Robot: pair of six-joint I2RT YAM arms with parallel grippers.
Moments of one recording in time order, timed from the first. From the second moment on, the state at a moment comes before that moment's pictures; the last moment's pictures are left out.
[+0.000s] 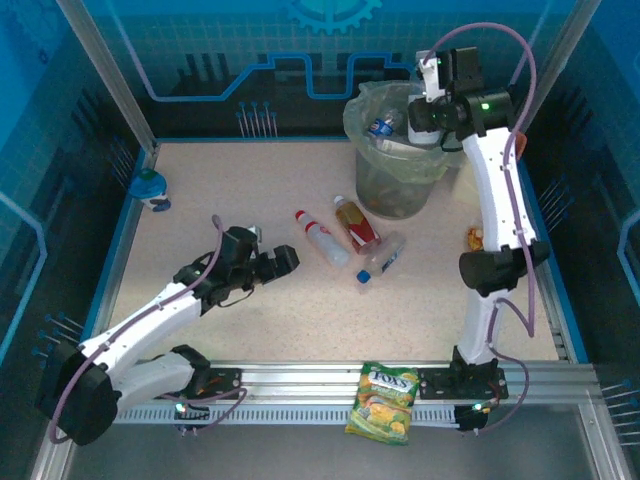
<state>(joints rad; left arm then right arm) -0.51 1.04 0.65 -0.40 0.13 -0.90 0.20 2.01 2.56 -1.26 0.13 -0.09</state>
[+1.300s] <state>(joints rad) -0.51 1.00 0.62 -0.42 0.12 -0.93 0.21 1.76 2.28 -1.27 0.02 0.07</state>
